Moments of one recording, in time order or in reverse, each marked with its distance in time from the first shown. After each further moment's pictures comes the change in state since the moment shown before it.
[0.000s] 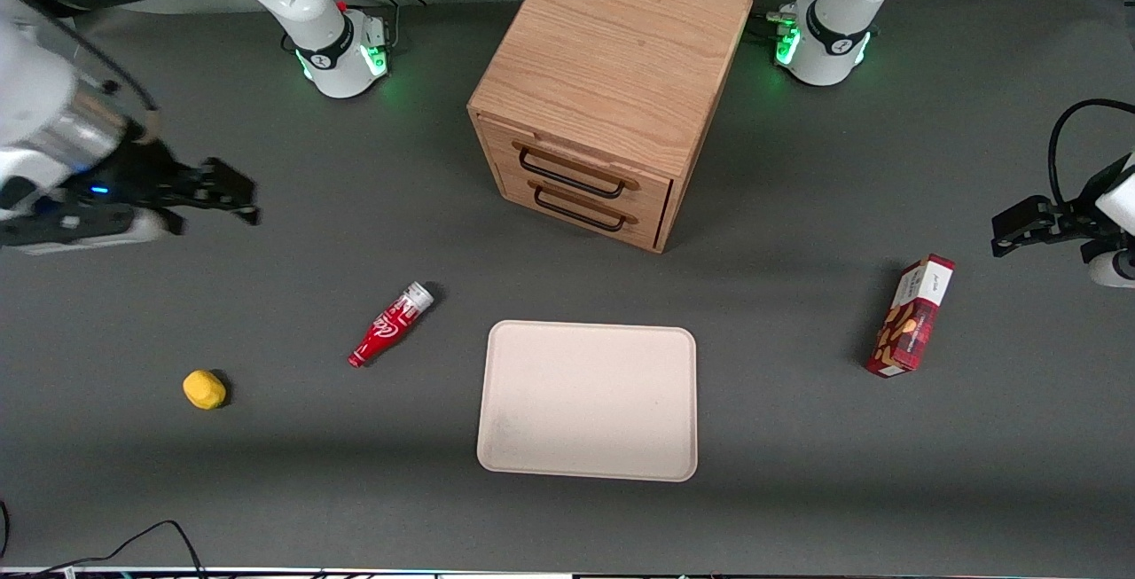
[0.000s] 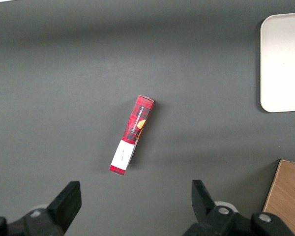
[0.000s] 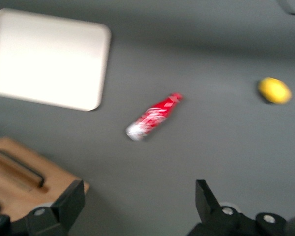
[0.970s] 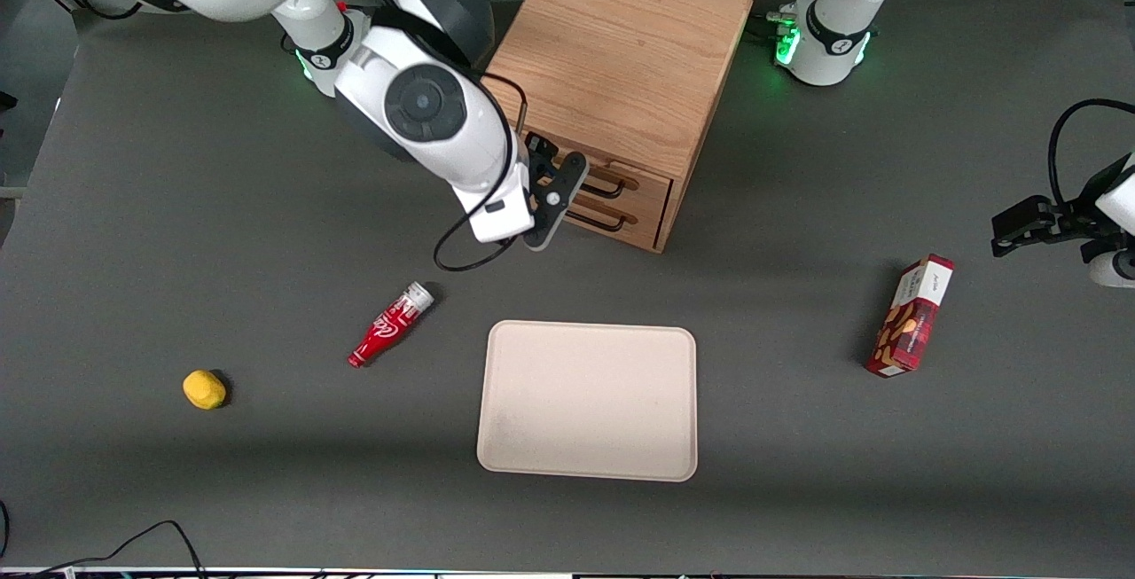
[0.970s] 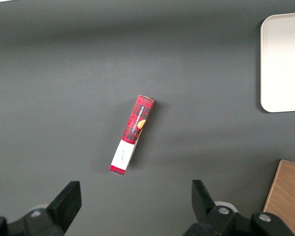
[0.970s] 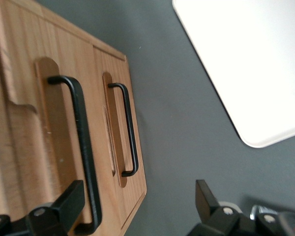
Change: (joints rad) arm 0.193 0.503 0.429 0.062 -0.262 0.143 -0.300
